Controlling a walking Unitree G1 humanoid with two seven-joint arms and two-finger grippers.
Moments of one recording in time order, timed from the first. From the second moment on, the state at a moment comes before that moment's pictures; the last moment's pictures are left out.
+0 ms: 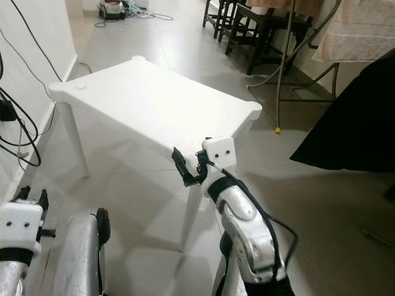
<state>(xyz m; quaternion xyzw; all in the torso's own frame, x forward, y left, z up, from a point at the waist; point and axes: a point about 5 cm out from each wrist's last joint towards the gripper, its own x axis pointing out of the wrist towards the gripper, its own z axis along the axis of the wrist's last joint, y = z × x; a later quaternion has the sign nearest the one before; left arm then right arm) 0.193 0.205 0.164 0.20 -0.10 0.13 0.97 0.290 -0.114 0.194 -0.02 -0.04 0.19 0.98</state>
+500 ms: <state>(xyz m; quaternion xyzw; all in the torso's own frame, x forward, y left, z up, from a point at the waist) 0.192 0.199 0.176 0.19 -0.11 0.11 0.97 0.291 -0.109 0.188 -0.03 -0.04 0.18 0.98</state>
